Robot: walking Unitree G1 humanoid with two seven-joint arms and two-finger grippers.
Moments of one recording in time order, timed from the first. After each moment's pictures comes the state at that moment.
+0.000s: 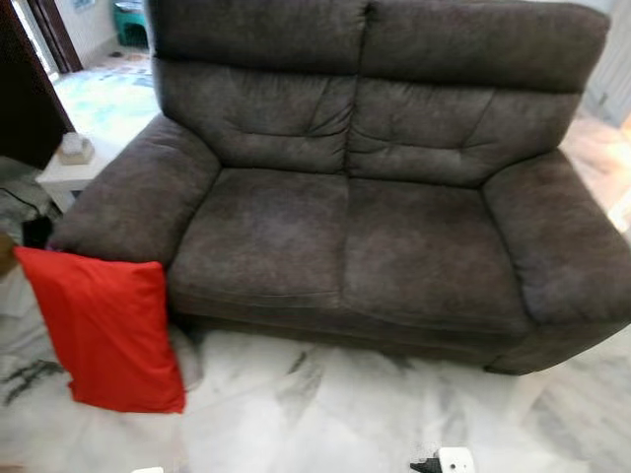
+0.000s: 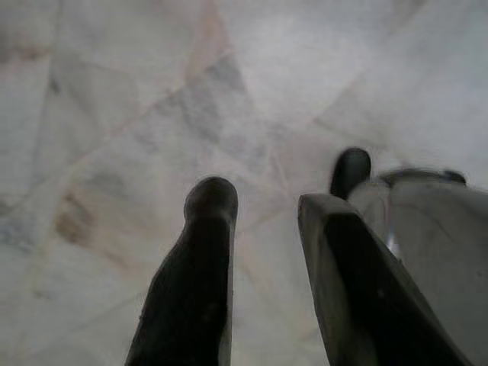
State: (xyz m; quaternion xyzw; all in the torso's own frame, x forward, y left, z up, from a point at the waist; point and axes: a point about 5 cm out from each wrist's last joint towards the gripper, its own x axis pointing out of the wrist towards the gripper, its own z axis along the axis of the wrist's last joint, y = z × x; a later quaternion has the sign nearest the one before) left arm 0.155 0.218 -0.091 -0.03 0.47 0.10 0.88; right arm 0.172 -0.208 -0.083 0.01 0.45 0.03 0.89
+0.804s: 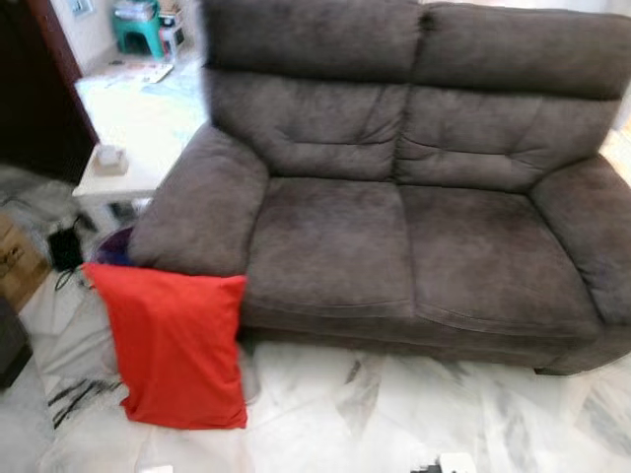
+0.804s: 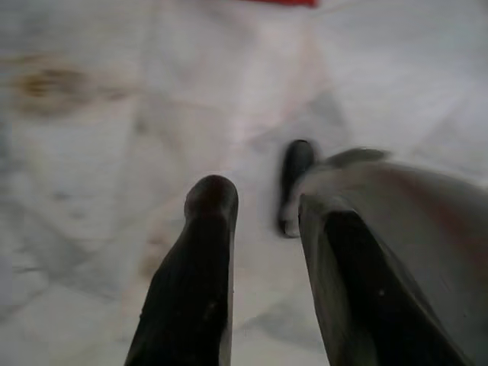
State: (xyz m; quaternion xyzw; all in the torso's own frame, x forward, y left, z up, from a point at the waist) left arm 0.151 0.228 -0.090 -0.03 0.47 0.12 0.87; right arm 0.183 -0.173 -0.083 0.01 0.43 0.07 0.90
